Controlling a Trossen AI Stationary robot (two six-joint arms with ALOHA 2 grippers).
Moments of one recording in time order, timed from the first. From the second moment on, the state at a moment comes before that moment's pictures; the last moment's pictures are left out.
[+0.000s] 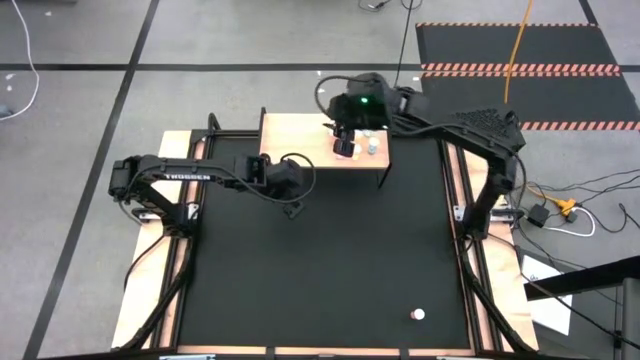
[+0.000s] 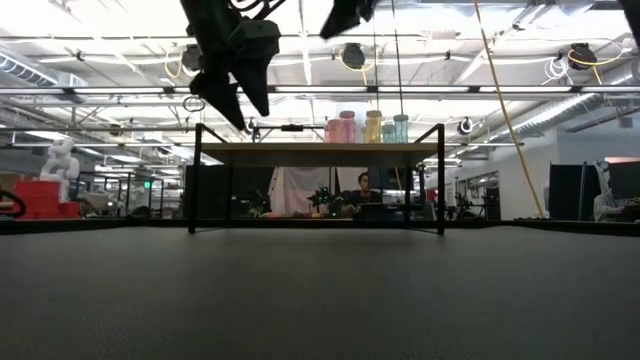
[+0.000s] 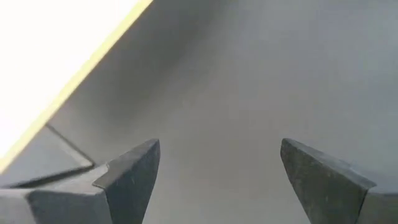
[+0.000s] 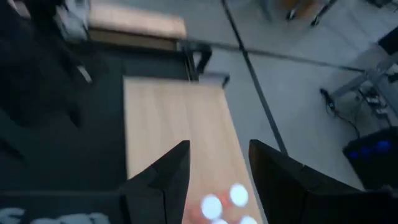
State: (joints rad) left arm 0.11 1.54 1.30 -0.87 -0.16 -0.52; right arm -0.34 1.76 2.02 -0.86 0.13 -0.37
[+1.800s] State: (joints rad) left arm -0.08 1.35 1.30 -0.48 -0.08 -0.34; right arm 0.68 1.68 1.45 -1.32 -0.05 0.88
